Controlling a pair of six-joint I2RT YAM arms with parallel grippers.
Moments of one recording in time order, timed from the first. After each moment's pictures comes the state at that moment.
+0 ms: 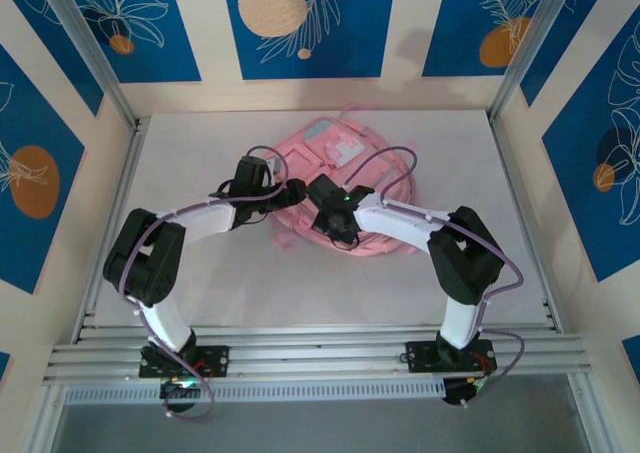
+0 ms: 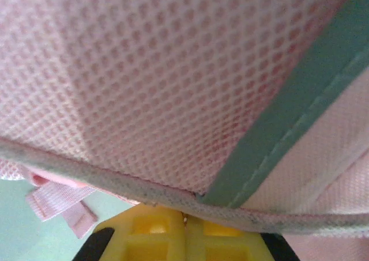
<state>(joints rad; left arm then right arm) -0.44 1.76 1.00 0.08 0.30 -0.67 0.77 1.80 1.27 -0.69 0.16 1.17</state>
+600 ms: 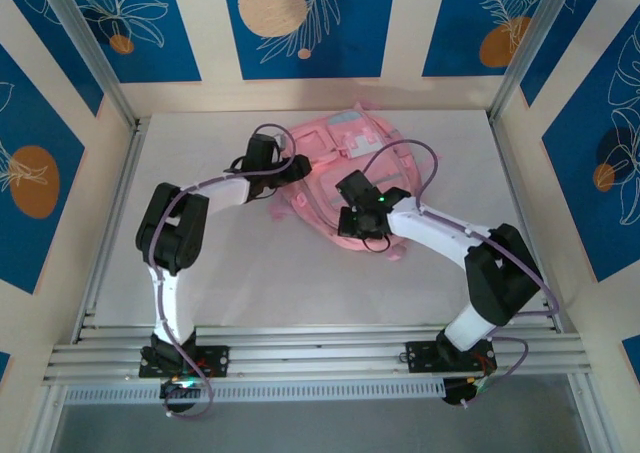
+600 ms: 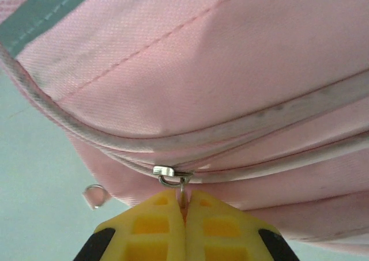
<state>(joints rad) -0.39 2.04 1.34 0.06 0.27 -0.67 0.65 1.58 1.10 -0.68 0.07 0.72</state>
